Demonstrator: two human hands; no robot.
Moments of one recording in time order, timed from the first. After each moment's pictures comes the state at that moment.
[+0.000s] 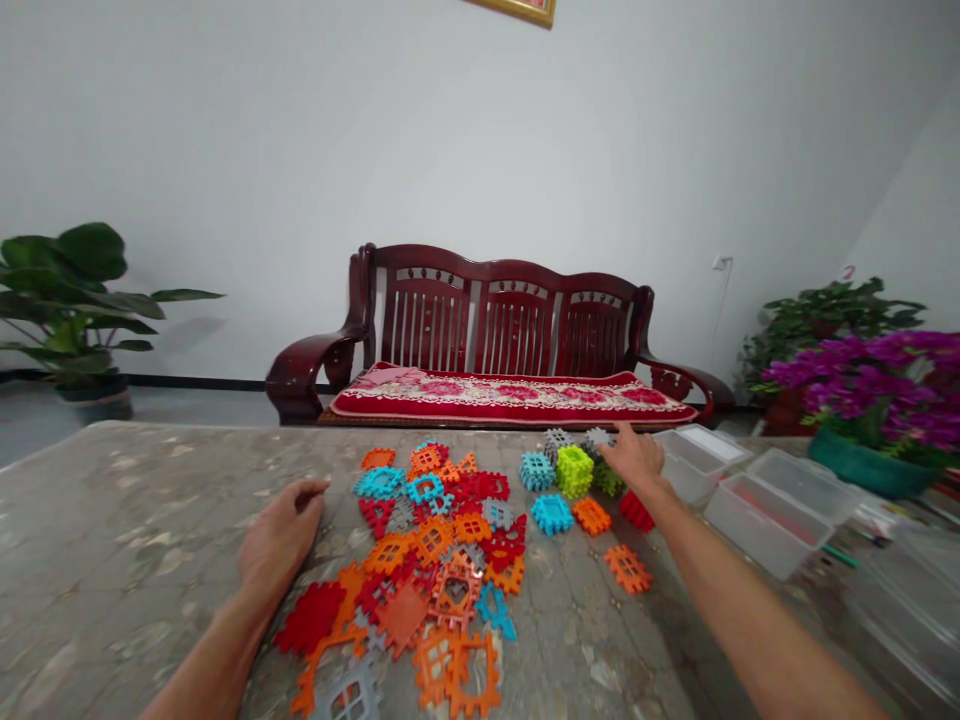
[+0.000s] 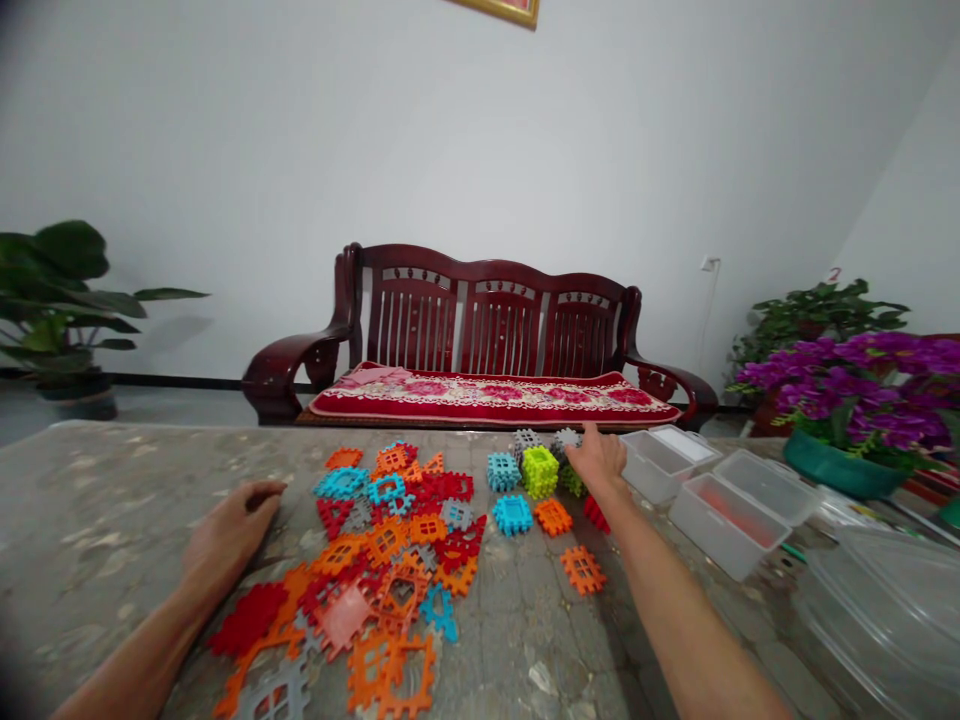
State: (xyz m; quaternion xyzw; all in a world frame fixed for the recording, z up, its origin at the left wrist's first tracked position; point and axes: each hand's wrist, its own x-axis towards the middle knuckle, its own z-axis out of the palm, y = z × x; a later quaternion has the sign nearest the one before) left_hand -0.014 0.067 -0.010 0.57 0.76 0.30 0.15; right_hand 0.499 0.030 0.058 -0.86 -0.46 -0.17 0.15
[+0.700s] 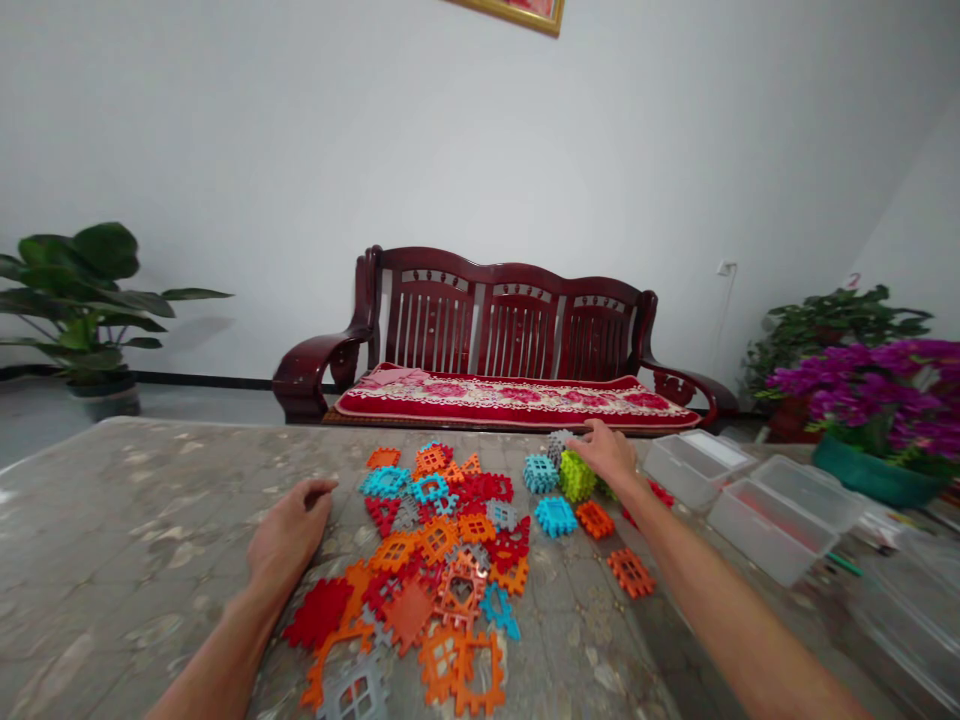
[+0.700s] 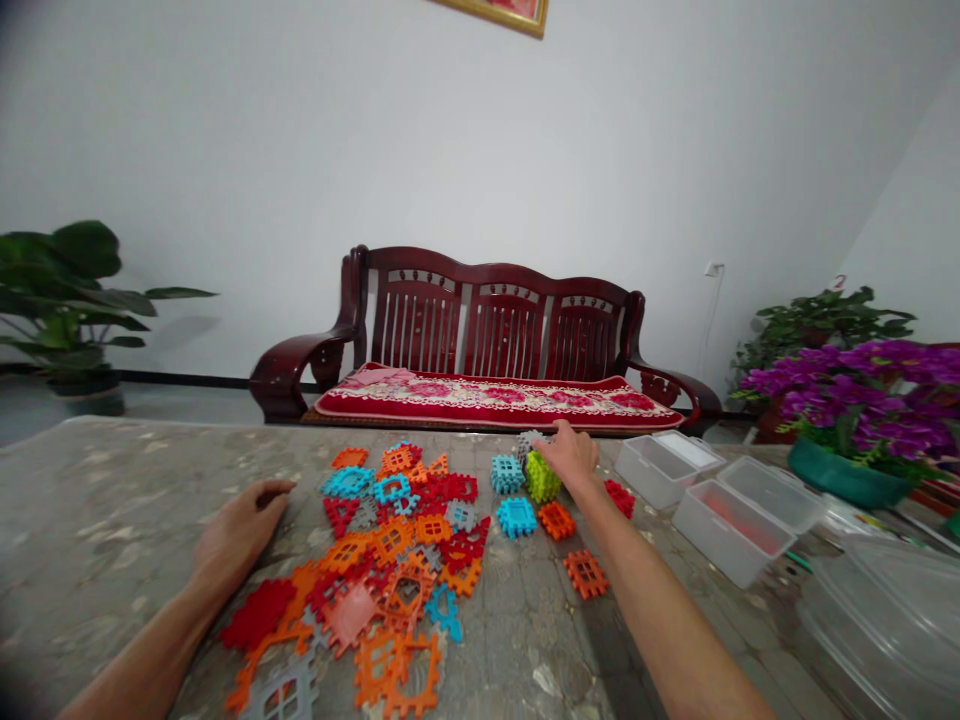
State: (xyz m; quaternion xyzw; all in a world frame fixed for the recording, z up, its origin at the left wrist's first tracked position) left_hand -0.010 0.062 -0.005 0.58 0.76 0.28 0.13; right_hand 0.449 0.041 0.075 -0.83 -0.51 -0.06 0.20
